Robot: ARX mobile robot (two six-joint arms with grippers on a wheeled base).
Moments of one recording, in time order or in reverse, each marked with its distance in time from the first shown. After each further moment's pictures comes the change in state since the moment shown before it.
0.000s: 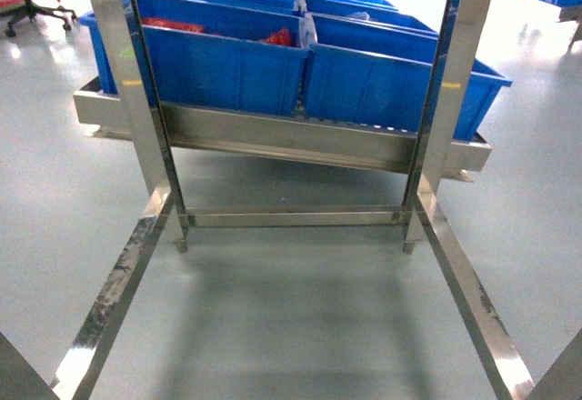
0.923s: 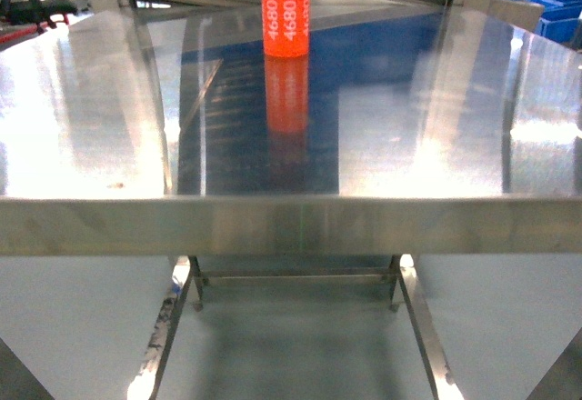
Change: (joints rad) left arm 0.000 0.000 0.000 0.003 -0.003 0.000; right arm 0.000 0.000 0.000 0.003 0.000 -0.001
